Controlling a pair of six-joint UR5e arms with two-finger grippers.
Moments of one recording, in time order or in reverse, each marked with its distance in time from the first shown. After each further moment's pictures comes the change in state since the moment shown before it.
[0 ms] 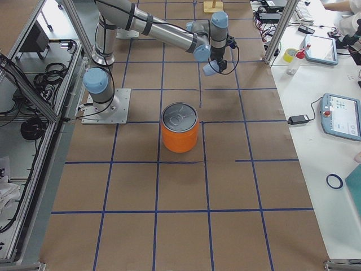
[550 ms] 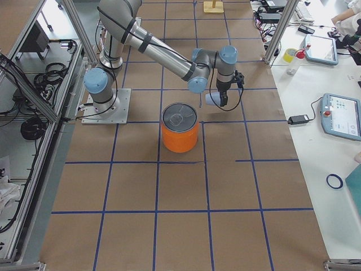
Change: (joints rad) left arm 0.000 0.000 0.005 0.002 0.003 0.000; right arm -0.341 0.006 0.036 0.001 -0.020 0.104
